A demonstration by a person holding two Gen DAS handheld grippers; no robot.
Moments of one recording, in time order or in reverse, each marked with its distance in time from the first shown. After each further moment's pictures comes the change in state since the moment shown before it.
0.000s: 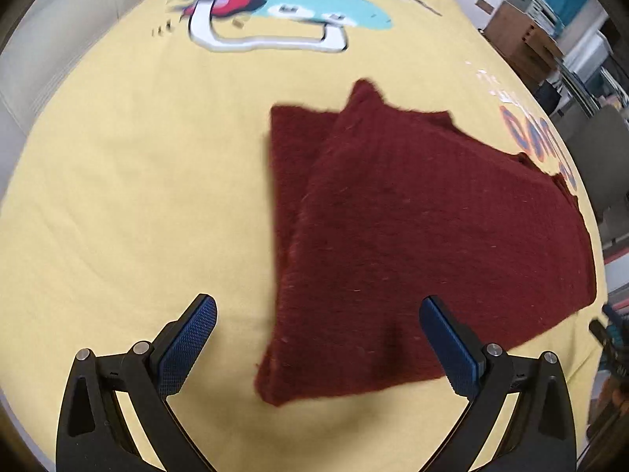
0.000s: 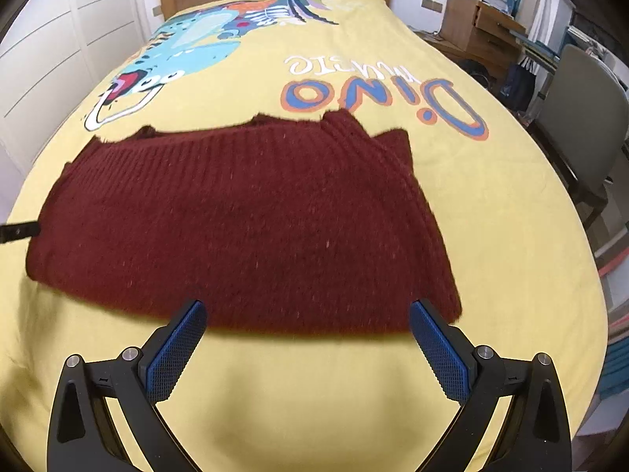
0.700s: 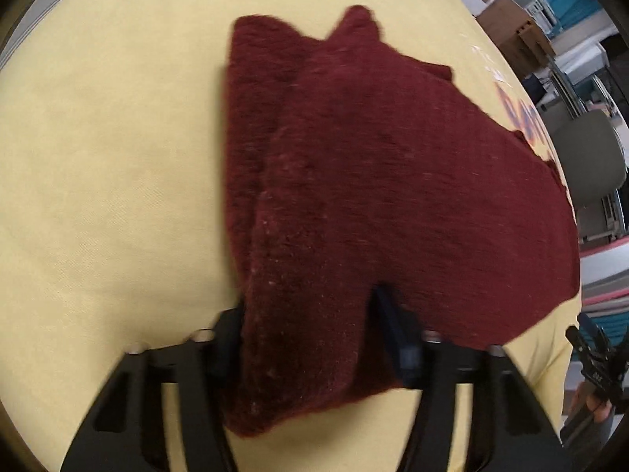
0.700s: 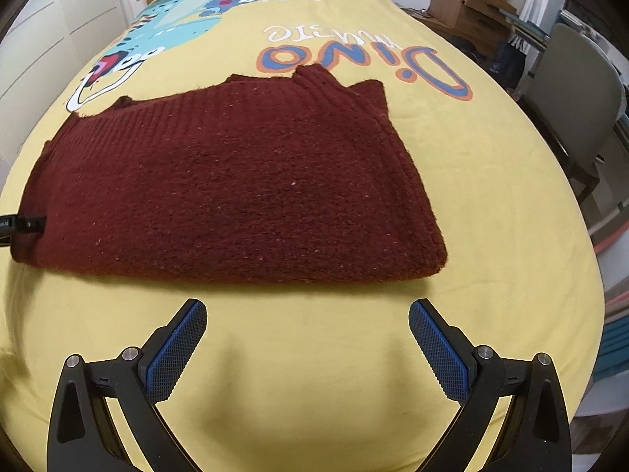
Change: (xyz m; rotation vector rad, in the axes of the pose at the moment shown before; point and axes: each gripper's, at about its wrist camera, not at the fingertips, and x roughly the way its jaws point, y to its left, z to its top) left arm 0.042 -0.023 -0.009 -0.010 0.106 -0.132; right arm 0.010 -0.020 -0.020 0.031 0.057 -0.056
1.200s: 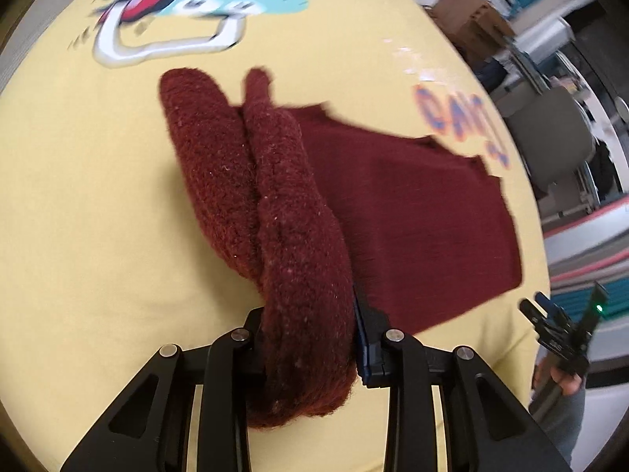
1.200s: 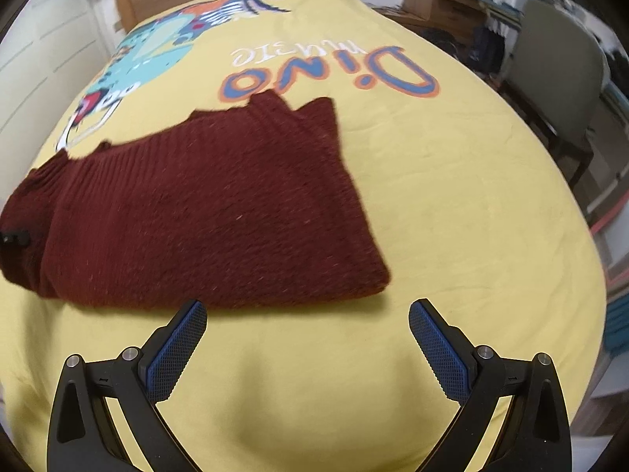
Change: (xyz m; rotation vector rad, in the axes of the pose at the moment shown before) left arm -0.062 -0.091 0.035 0.114 -0.012 -0.060; right arm -0.013 -0.052 0.011 0.134 -0.028 0.027
